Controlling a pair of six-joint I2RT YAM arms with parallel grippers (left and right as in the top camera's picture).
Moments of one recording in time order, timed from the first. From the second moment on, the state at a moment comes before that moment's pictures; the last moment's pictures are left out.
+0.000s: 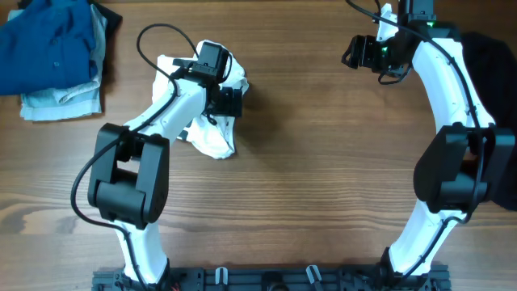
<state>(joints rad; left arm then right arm) -0.31 2.03 1.40 -0.63 -0.08 -0.25 -0.03 2.06 1.79 -0.91 -0.30 0.11</state>
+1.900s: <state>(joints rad) -0.16 1.55 1.70 -0.83 -0.62 -0.89 -0.03 2.06 1.79 -0.94 -0.30 0.11</state>
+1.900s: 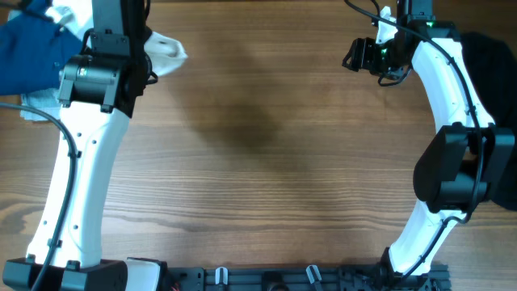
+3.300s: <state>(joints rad) 0.29 2.07 1.70 -0.12 -0.56 -1.01 0.00 2.06 1.79 -0.90 -0.30 0.22</state>
